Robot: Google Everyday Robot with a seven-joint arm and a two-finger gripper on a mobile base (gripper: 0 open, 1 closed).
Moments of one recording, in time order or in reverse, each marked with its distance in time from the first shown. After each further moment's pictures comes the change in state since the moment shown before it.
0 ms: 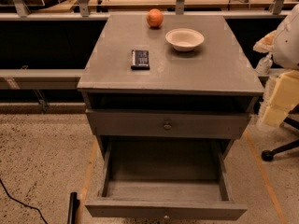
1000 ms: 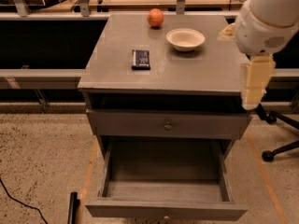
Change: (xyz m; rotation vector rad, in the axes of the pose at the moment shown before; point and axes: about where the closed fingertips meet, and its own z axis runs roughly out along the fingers) arm -0.034 -0.051 0.033 0.003 0.088 -0.334
